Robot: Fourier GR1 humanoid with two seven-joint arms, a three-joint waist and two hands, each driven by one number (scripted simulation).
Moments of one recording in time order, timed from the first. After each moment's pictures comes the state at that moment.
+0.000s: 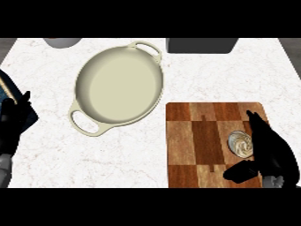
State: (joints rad) left arm -0.09 0.46 -0.03 -1.44 0.00 0.21 0.38; right arm -0.05 -0.34 0.34 -1.90 0.72 0.18 1.09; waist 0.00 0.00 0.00
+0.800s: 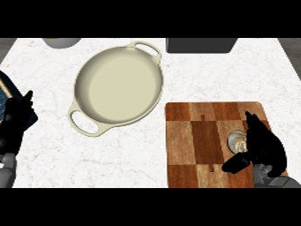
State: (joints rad) left arm -0.09 0.39 0.03 -1.45 -0.08 0.17 0.39; right arm -0.06 -0.24 0.25 -1.72 0.83 0.20 1.01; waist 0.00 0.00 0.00
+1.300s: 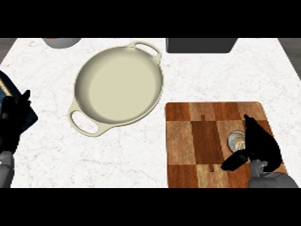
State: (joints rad) left arm -0.11 0.37 0.08 -1.42 -0.10 0.12 0.38; right arm -0.07 -0.19 0.18 -1.59 0.85 0.19 0.94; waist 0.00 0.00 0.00
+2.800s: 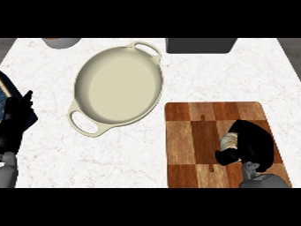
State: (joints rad) left arm -0.10 0.29 0.15 -1.46 -0.19 0.06 0.40; right arm -0.06 -0.16 0.24 -1.58 1.12 0.09 0.82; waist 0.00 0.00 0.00
